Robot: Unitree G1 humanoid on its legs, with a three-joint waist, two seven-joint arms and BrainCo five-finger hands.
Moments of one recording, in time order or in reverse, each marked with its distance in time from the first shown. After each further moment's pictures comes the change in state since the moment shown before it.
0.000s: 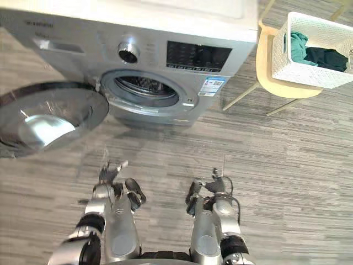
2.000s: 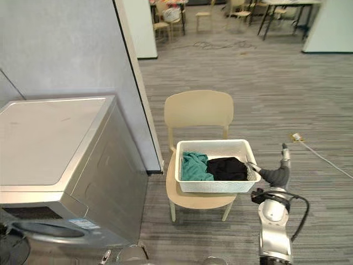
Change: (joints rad) left arm 0.493 -0.110 0.123 0.114 -0.145 -0.051 -0.010; right arm 0.124 -0.192 -0.226 -0.517 -0.268 -0.007 -0.107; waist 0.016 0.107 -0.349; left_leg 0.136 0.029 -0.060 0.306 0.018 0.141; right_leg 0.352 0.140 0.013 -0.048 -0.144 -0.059
